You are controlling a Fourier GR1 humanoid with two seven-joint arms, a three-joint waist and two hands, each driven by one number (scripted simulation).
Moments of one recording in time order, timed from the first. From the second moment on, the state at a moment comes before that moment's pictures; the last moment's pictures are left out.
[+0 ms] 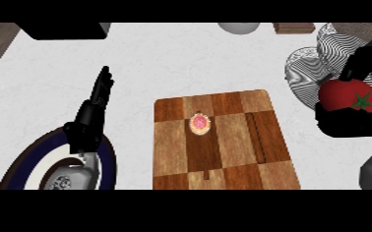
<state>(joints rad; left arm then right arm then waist) -0.12 0.04 -0.07 -1.57 -0.16 0.18 0.04 -0.54 -0.29 0.04 -2.10 1.09 0.81 0.92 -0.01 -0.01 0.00</state>
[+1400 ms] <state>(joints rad) -0.15 0.04 -0.06 -1.56 -0.16 0.15 0.06 -0.87 -0.50 -0.30 -1.50 1.14 0.67 0.73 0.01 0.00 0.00</state>
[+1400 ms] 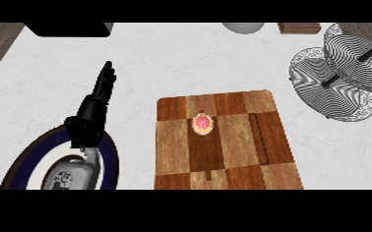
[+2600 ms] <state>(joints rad) -0.13 0.03 -0.05 -1.56 -0.16 0.16 0.04 -0.77 -0.51 -0.76 -1.49 0.86 0.24 0.75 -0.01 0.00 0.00</state>
